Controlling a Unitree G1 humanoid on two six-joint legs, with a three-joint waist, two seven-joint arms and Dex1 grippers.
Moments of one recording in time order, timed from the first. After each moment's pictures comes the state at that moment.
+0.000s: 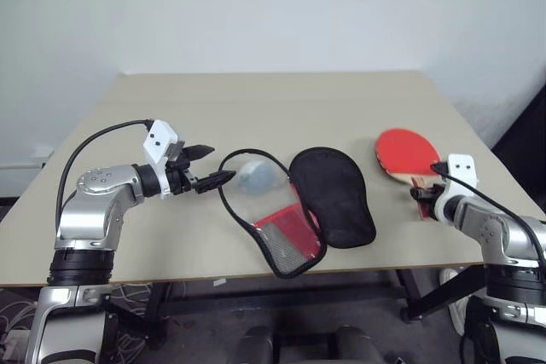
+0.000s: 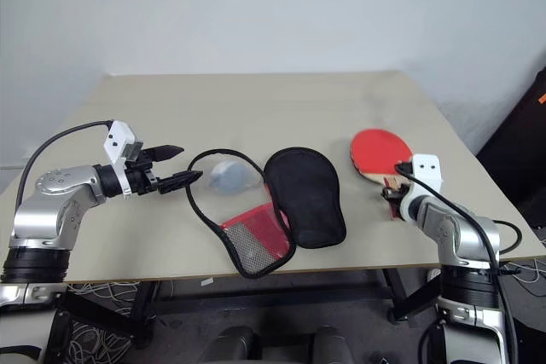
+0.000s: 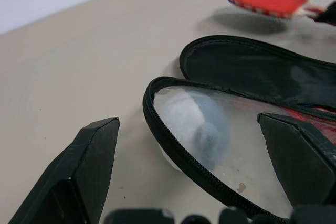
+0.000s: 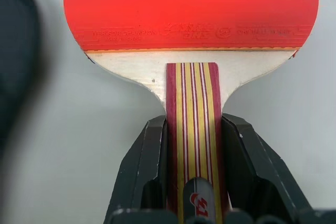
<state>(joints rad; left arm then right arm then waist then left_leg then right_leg) -0.45 0.71 0.10 0.16 -0.37 0.43 -1.01 -0.41 -0.41 -0.25 -0.10 0.34 1.11 0.23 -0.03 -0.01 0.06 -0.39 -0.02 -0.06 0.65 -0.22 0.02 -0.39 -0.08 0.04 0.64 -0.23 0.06</state>
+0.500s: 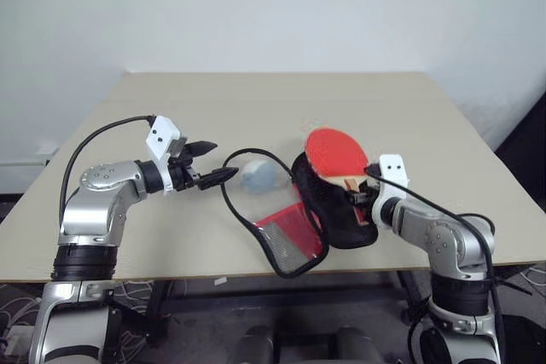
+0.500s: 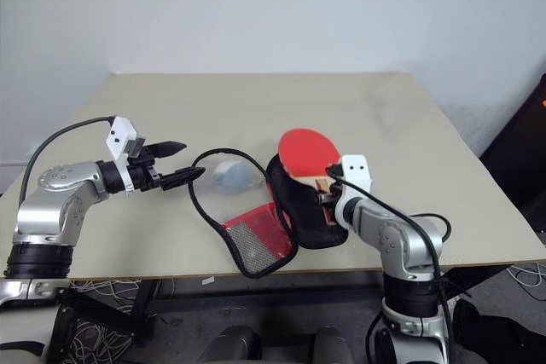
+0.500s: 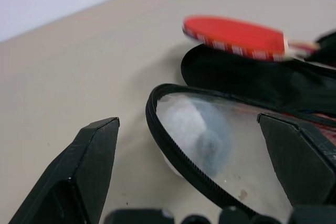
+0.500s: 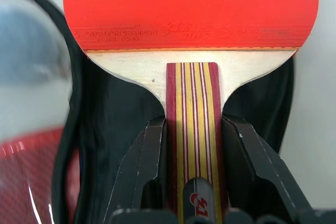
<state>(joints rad) -0.48 0.70 0.09 0.18 -0.37 0.43 -1.02 -0.34 -0.14 -0.09 -0.35 0.37 1.33 0.10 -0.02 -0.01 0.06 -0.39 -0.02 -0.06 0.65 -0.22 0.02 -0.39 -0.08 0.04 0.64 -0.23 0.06</state>
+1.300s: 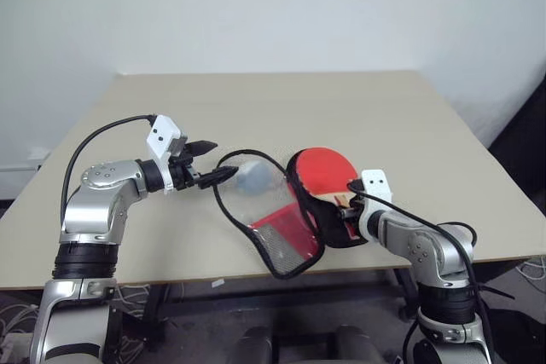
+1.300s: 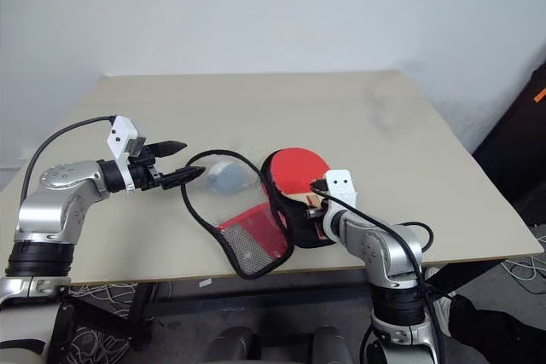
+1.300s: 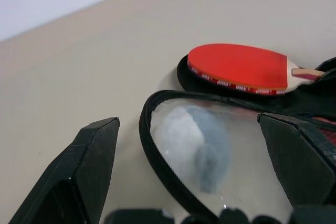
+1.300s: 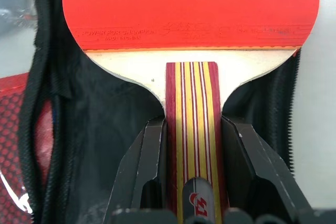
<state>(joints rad) -0.49 0.70 0.09 0.20 -0.37 0.42 -1.02 -0.34 -0.10 0.02 -0.34 0.31 1.33 0.08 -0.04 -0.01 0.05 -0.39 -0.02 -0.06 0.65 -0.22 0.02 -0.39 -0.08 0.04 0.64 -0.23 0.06</state>
